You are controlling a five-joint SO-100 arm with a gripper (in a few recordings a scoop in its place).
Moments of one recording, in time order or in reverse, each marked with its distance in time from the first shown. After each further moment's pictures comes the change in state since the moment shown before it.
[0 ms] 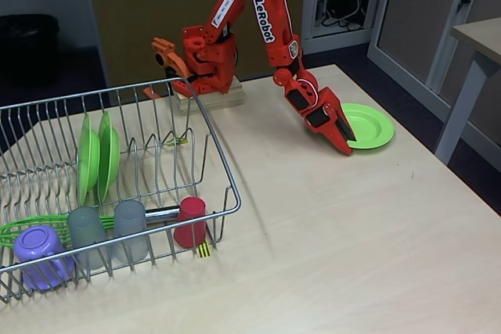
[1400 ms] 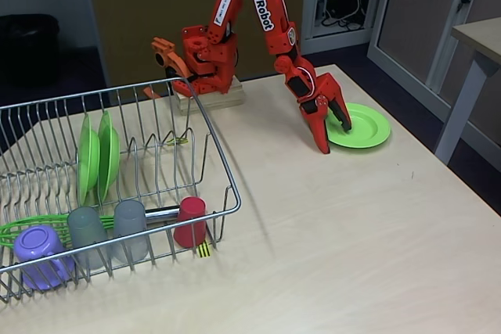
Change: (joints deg) arm -4.4 16.3 3.3 1.9 25.2
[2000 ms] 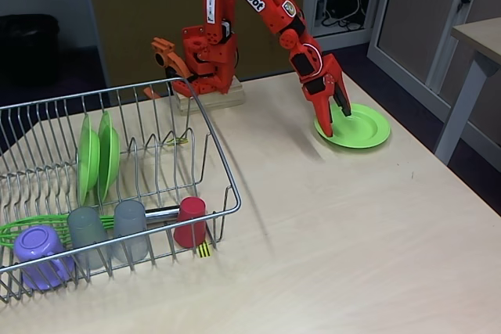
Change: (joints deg) arm 0.9 19.6 -3.4 28.3 -12.7
